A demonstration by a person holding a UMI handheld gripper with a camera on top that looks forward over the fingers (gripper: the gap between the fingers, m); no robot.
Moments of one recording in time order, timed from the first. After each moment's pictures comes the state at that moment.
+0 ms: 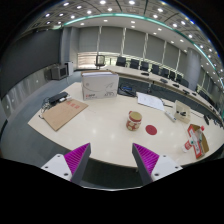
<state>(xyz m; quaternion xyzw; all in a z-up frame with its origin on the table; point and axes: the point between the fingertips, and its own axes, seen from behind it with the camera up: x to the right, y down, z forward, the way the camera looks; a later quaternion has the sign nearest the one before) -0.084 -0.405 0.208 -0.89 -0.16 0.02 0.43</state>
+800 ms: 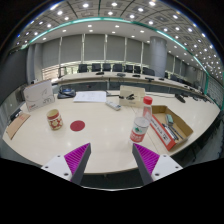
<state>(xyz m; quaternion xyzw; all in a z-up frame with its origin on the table) 0.303 -0.317 0.137 -0.88 0.01 -0.03 0.48</state>
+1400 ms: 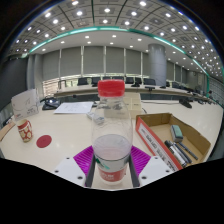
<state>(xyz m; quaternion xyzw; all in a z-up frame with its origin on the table) 0.426 -0.142 0.064 -0.83 0.01 -0.01 0.55</state>
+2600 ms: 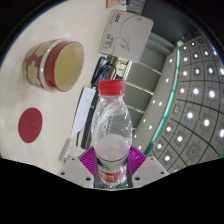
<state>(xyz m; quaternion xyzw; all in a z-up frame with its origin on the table) 0.126 -0.010 0.203 -0.44 -0.54 -0.61 0.38</state>
